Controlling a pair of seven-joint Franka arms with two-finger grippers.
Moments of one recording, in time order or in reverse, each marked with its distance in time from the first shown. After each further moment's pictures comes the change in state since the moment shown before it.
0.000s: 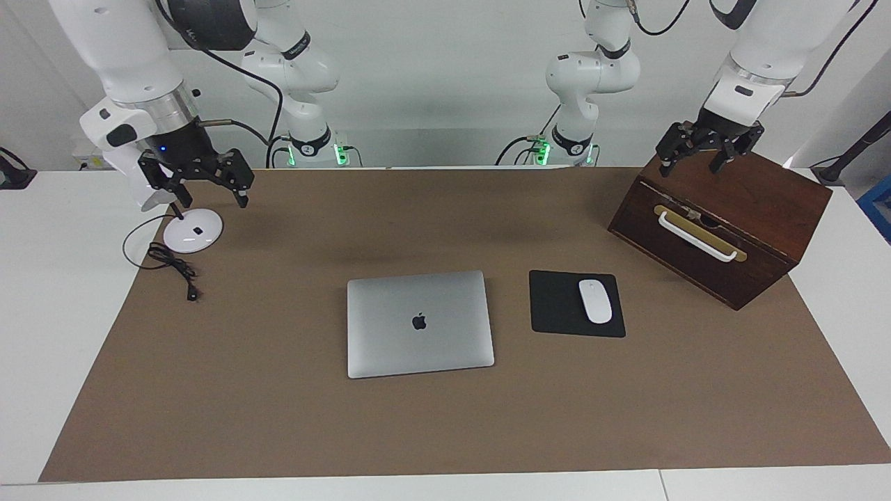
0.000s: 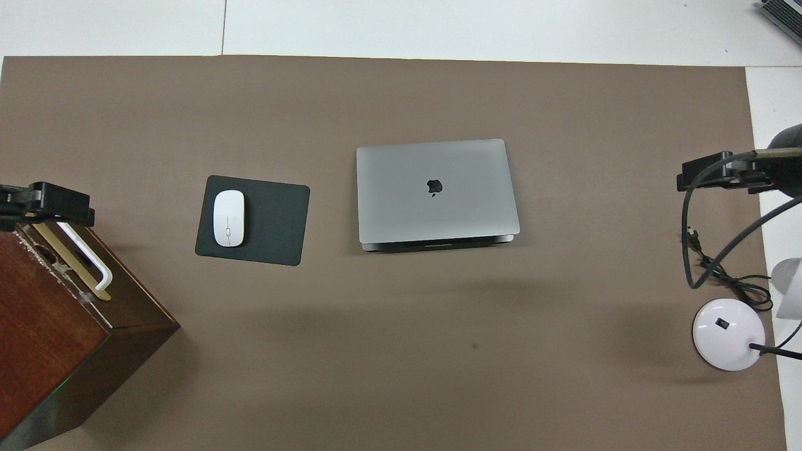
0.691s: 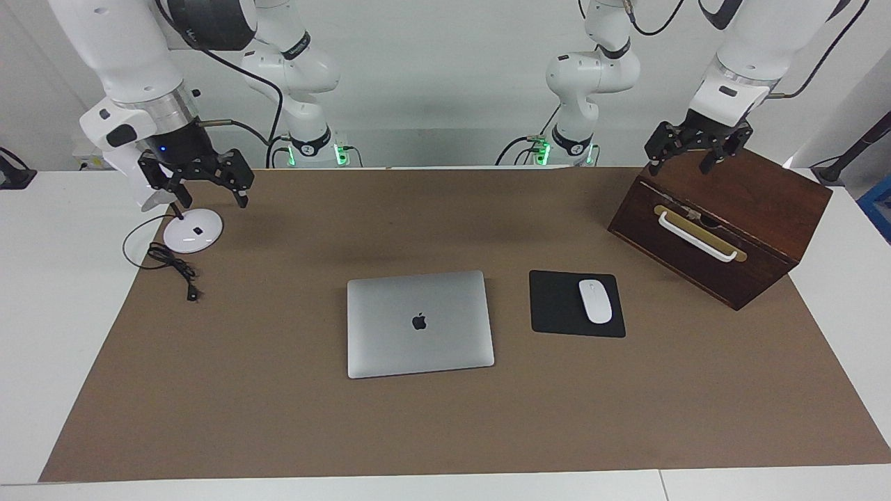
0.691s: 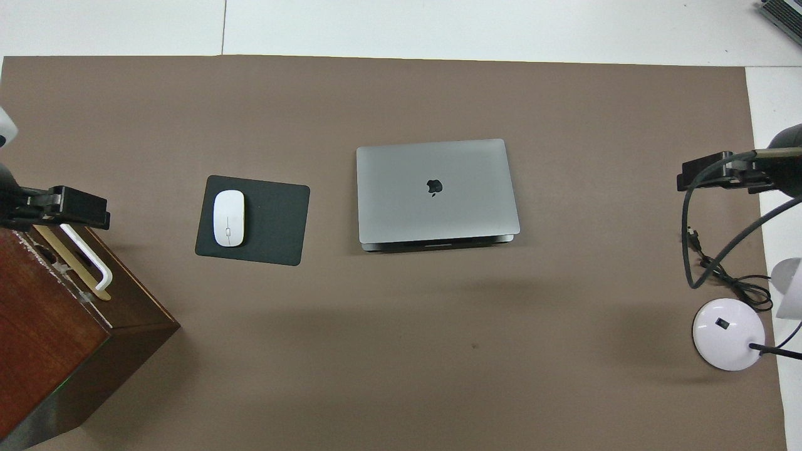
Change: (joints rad) left arm 0.014 0.000 -0.048 -0.001 -0.001 0.001 0.005; right arm -0.002 0.000 -0.001 0.000 0.000 0.000 0.000
